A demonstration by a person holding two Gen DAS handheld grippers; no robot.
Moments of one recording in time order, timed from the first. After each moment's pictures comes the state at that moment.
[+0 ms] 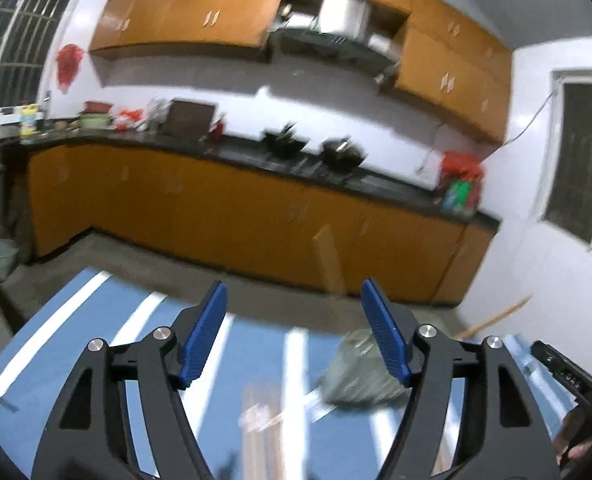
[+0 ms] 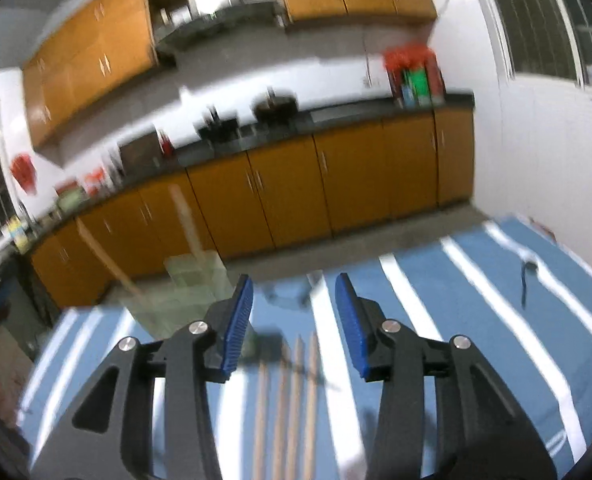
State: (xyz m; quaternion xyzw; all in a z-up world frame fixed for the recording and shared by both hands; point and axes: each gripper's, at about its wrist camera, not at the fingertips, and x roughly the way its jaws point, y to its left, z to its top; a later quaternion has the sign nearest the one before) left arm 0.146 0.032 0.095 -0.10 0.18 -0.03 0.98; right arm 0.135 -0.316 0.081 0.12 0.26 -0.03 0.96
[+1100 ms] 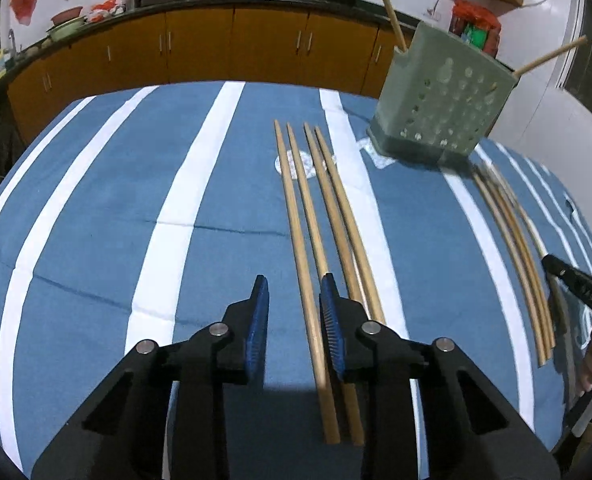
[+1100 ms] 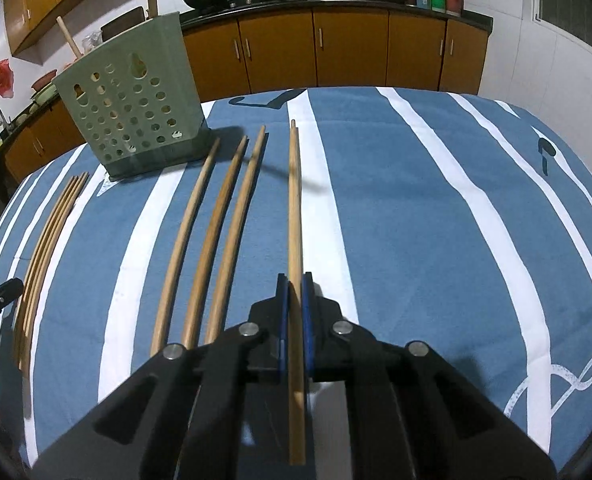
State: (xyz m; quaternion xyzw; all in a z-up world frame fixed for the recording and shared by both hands) left arm 0.128 0.019 -0.072 -0.04 0.43 -0.06 0.90; right arm 0.121 -0.296 -0.059 0.06 0.43 -0.03 0.90
